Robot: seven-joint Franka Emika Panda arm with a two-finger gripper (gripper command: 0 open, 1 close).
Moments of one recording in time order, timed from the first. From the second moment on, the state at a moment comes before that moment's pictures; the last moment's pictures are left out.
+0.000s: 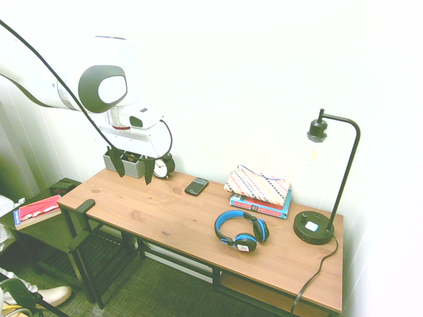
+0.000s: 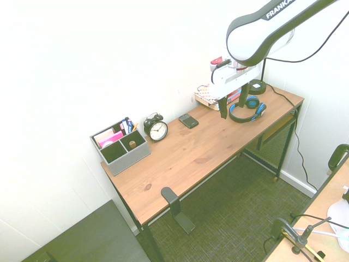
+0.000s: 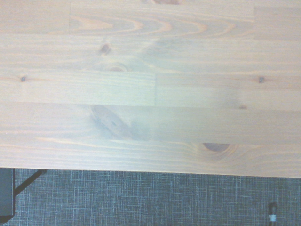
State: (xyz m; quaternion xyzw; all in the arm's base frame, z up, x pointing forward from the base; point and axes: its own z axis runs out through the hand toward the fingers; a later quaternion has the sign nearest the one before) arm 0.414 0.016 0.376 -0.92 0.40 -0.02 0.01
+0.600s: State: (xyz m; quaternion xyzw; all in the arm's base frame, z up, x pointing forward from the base) arm 0.479 -0.087 0.323 -0.90 0.44 -0.04 0.00
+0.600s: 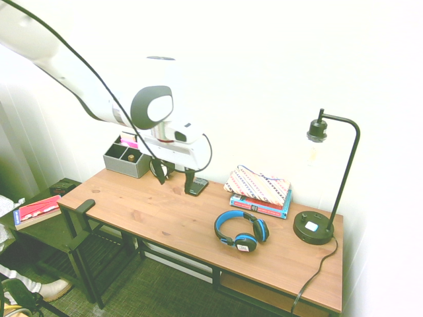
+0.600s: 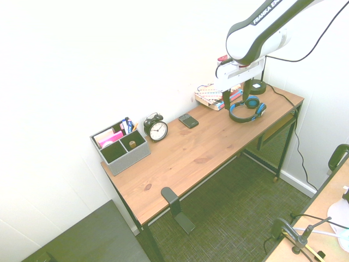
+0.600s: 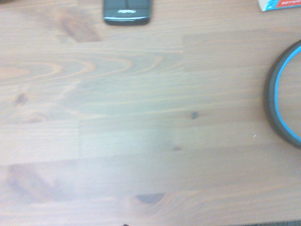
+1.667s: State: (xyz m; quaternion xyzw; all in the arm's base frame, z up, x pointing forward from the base) arm 0.564 -0.180 0.177 -0.91 0.42 -0.05 0.01
